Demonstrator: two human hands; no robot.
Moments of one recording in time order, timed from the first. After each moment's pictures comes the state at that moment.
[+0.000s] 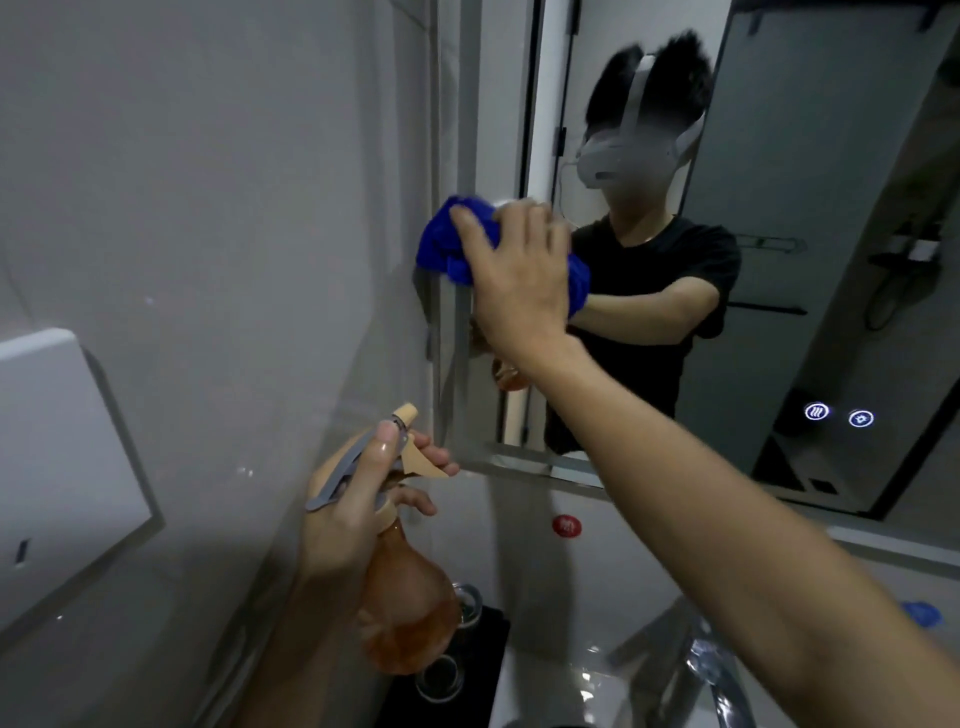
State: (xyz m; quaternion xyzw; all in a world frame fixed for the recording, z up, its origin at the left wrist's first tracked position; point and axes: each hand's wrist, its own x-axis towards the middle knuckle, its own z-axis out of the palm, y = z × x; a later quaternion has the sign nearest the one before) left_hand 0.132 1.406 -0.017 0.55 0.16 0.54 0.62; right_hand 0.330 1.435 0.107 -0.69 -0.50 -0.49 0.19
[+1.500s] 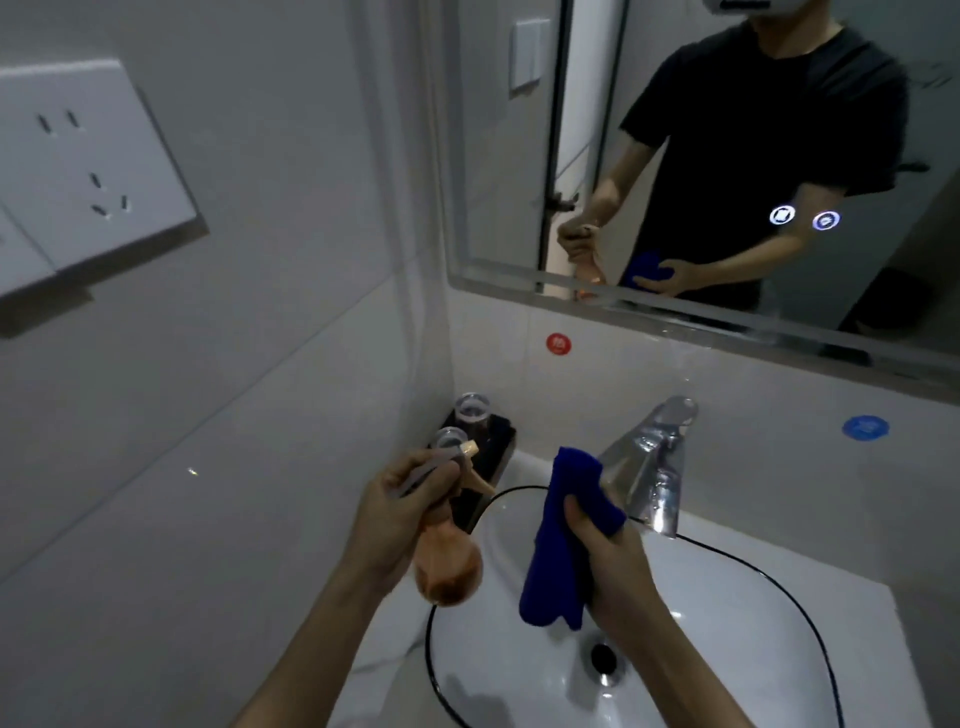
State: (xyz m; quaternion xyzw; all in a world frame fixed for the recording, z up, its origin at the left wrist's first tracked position) left_hand 0.087 1.235 -0.166 0.52 0.26 0.41 0.71; right_hand 0.273 1.105 -0.197 -0.53 -0.19 0.47 0.68
